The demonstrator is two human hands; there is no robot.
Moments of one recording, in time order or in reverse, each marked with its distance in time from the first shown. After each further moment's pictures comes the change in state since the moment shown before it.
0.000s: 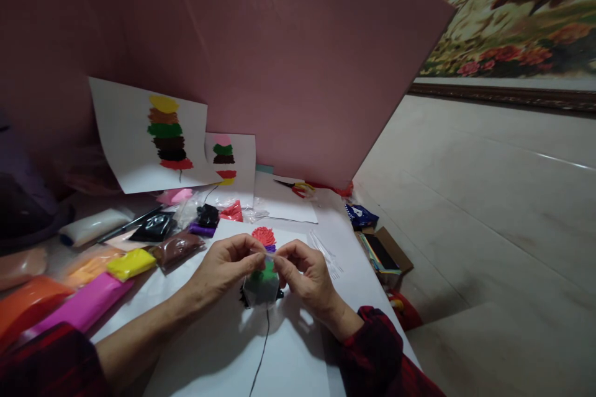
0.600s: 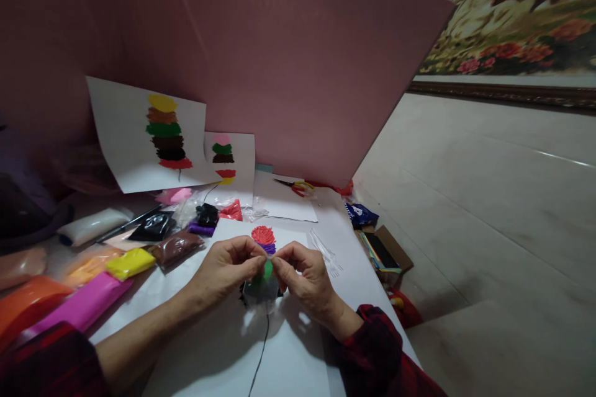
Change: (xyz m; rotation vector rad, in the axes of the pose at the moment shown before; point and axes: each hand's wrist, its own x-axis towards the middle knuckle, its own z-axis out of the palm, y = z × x) left_hand -0.003 0.001 0.003 0.059 -0.004 -0.019; right_hand -0.002 -0.003 0.001 -0.057 -0.005 -0.010
